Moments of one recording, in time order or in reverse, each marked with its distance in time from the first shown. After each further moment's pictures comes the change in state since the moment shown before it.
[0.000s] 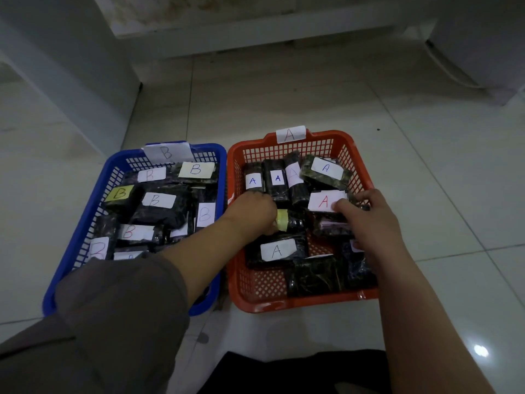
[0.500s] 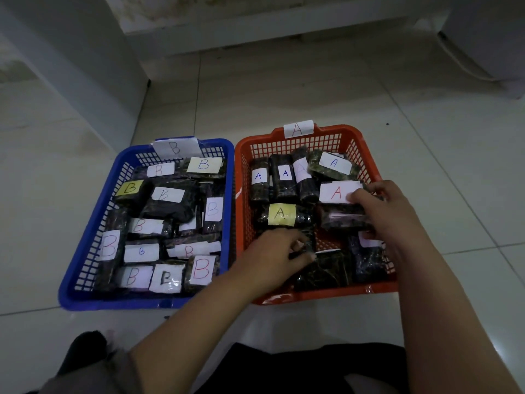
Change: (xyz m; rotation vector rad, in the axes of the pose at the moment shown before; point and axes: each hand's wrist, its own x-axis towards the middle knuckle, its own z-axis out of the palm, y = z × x) left_hand -0.073 0.056 -0.009 -0.915 0.005 -0.130; right_hand 0.002 -0.007 -0.012 0.130 -0.069 0.014
